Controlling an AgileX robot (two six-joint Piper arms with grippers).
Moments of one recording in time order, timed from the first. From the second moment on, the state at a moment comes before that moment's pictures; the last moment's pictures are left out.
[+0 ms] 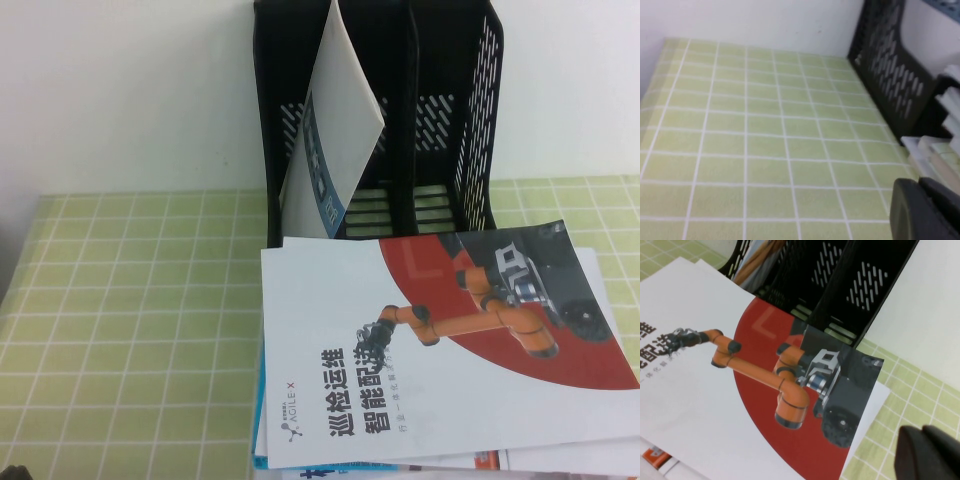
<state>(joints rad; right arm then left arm) 1.16 0.60 -0.65 -0.89 0.95 0.70 -0.18 -0.01 0.00 -0.10 0.37 -0.17</state>
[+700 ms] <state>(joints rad) 1.16 0.60 -0.65 -0.89 0.95 0.70 -0.18 -0.01 0.02 -0.05 0.38 -0.24</state>
